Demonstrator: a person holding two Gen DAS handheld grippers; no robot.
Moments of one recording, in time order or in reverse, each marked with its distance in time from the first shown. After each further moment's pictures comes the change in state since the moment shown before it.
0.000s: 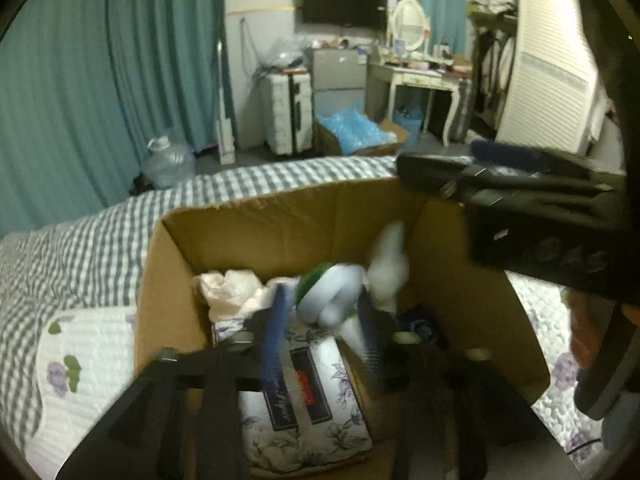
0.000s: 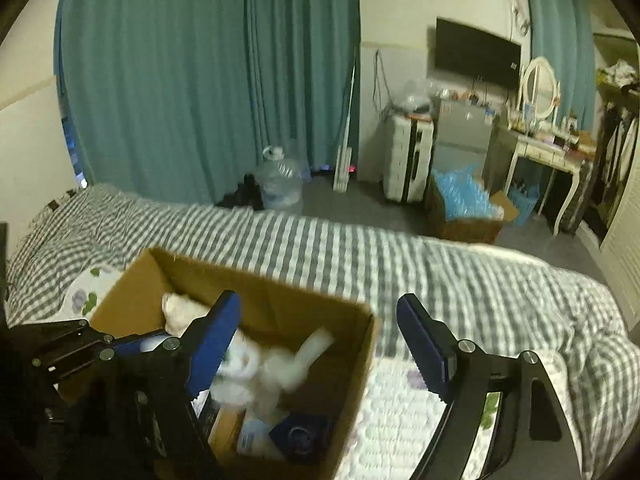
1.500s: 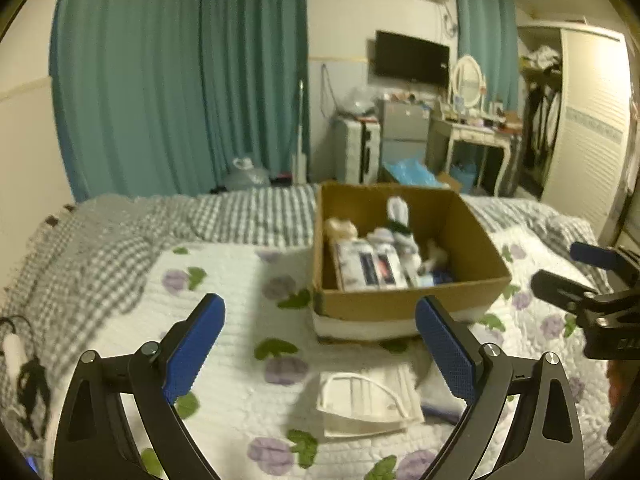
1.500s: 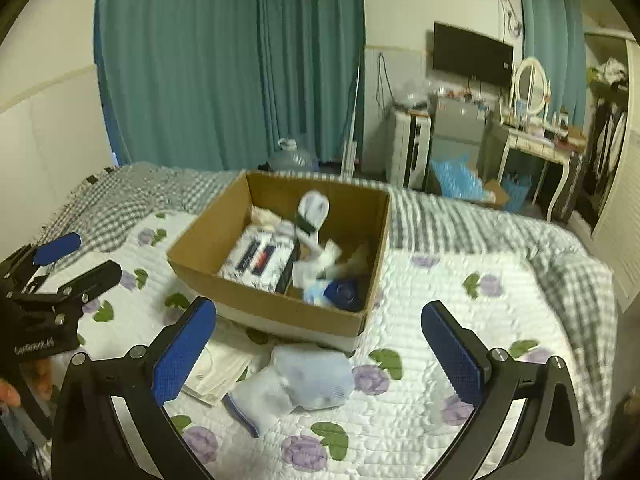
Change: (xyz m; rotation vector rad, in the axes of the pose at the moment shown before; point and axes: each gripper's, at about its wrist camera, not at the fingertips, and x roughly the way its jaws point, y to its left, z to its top) left arm -0.161 0.032 -0.103 -0.145 -0.190 0.205; right arm -0.147 0.056 -0.103 0.010 0.035 0.020
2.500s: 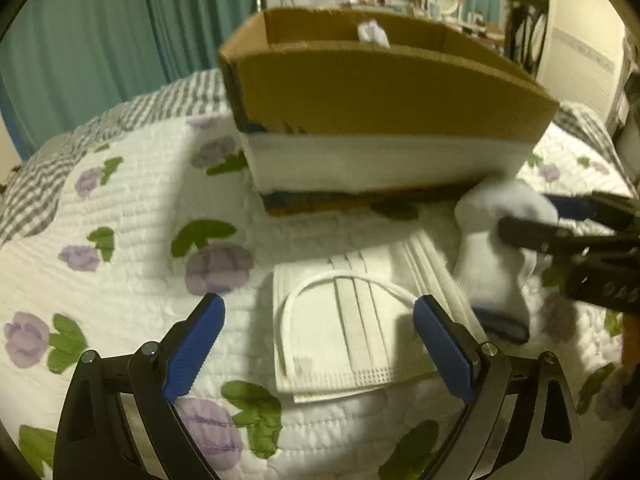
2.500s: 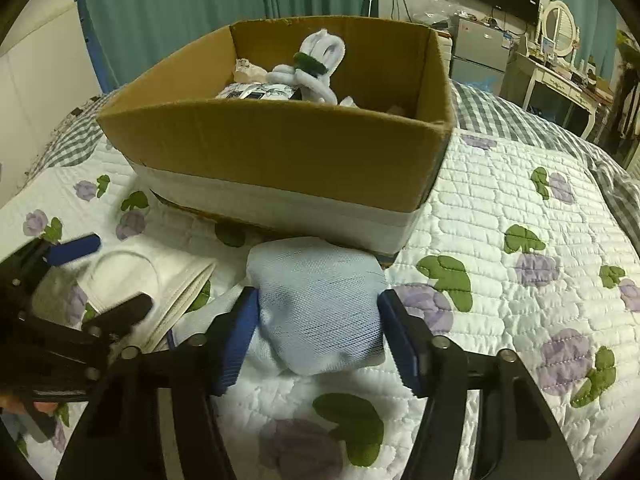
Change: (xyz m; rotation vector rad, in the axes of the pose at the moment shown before) left arm 0.096 -0.022 -0.091 0.110 0.324 -0.087; right arm 0.104 -0.002 -0.080 0.000 0.273 0.043
